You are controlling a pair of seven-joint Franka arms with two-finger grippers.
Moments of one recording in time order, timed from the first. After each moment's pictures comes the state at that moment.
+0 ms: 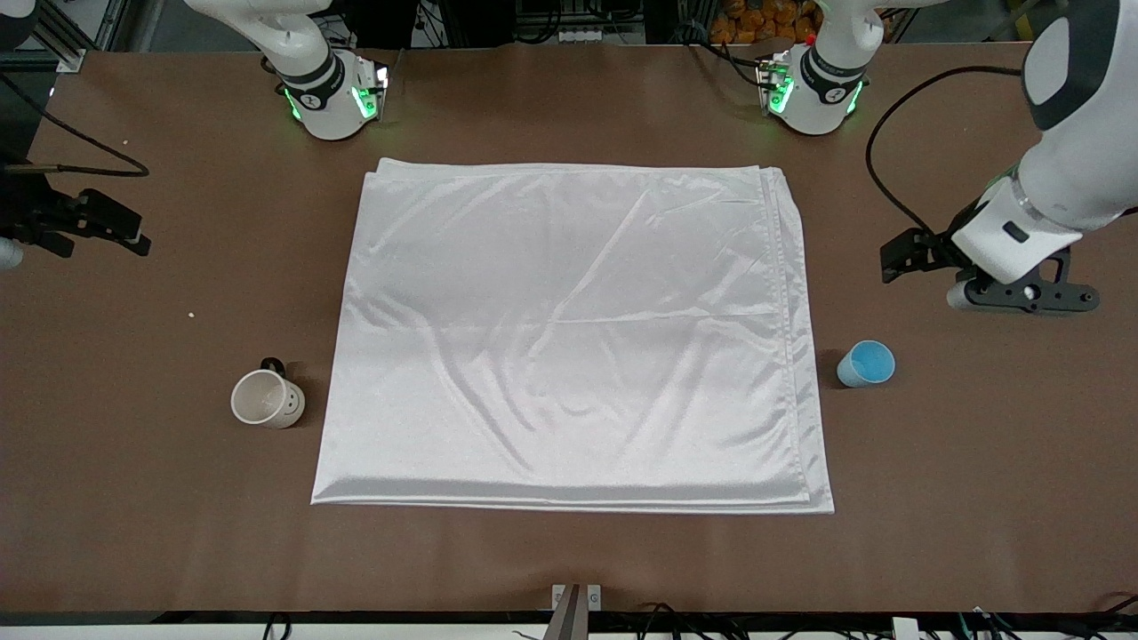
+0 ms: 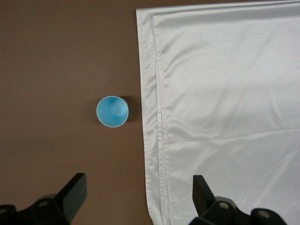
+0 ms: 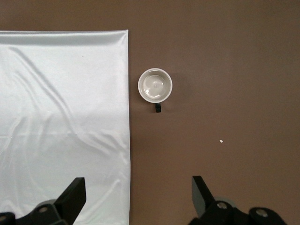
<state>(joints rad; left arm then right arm) -0.02 0.10 -0.14 -1.67 -0.01 1.75 -0.08 0.02 0.00 -0.05 -1.58 0.04 1.59 -0.02</state>
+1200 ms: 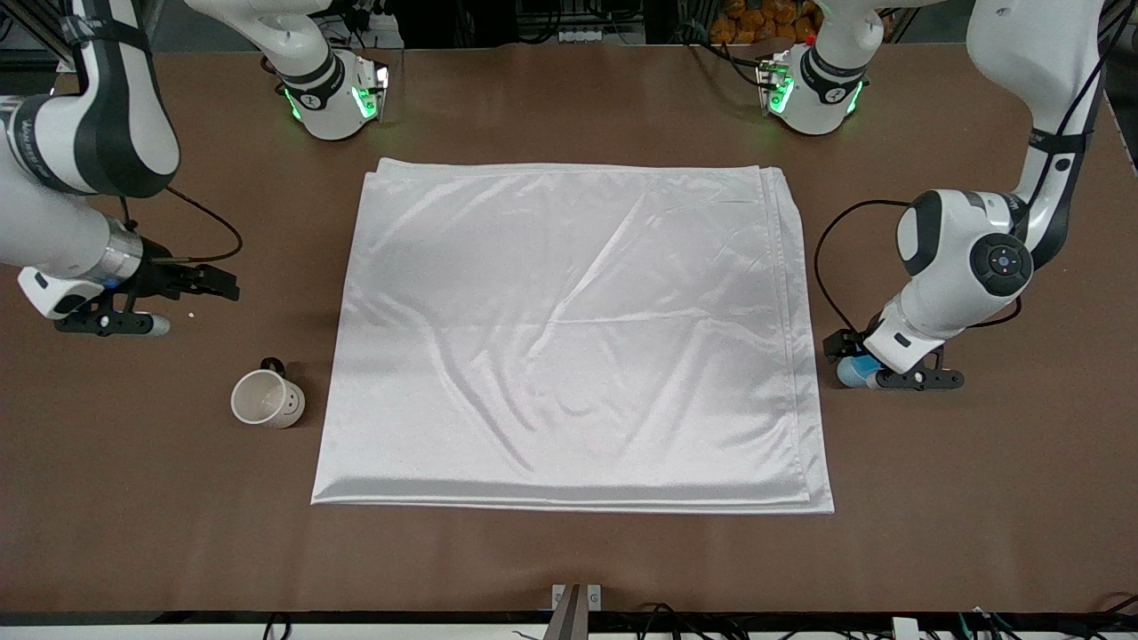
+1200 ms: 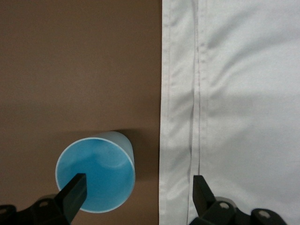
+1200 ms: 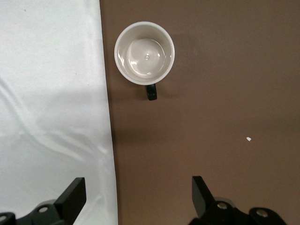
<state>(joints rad) 0.00 0.35 -0.10 -2.05 0.02 2.46 -0.08 0.02 0.07 -0.06 -2.02 0.03 1.99 -0.02</state>
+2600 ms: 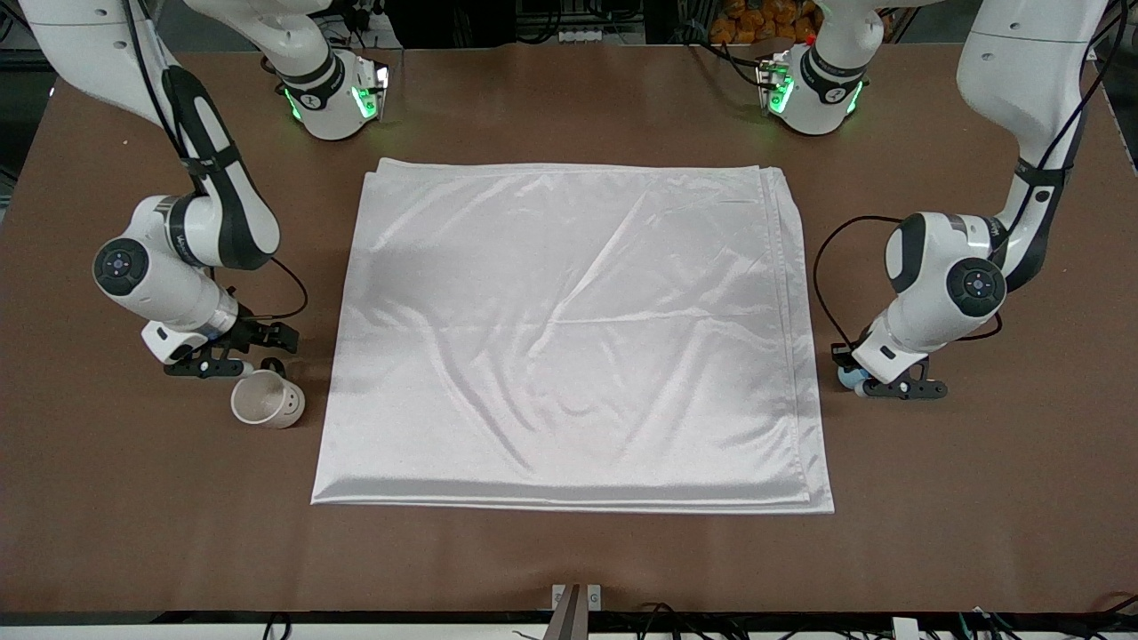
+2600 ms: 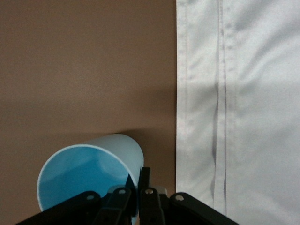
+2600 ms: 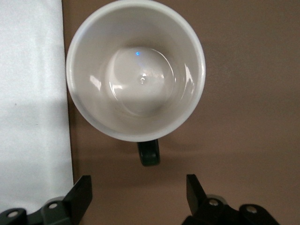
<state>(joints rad) 0.02 0.44 -0.09 -2.04 0.08 2.50 -0.08 0.03 0.35 -0.06 -2.16 0.04 2.52 -0.04</state>
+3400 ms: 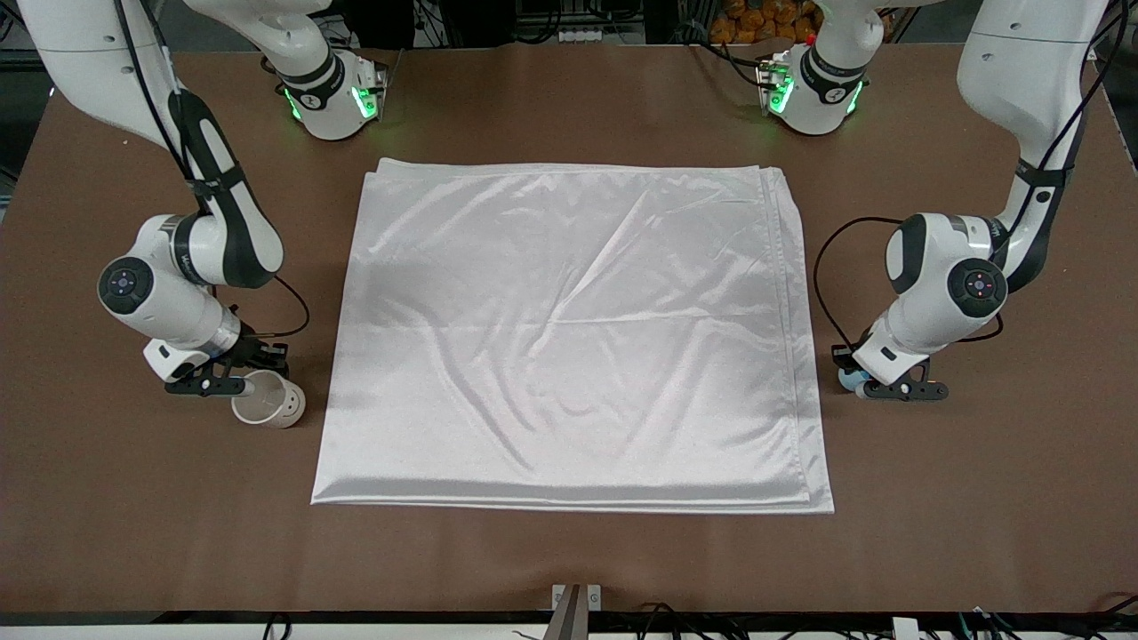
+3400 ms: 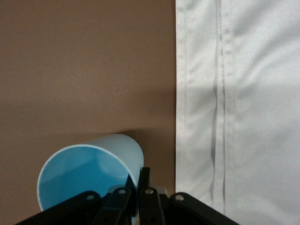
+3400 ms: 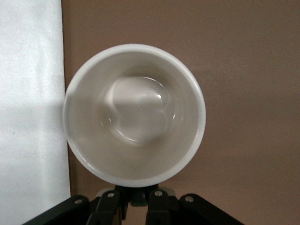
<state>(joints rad) 0.02 0.44 -0.09 -2.03 0.08 2.50 -0.08 0.03 0.42 -0.06 -2.07 0.04 2.53 -0.04</state>
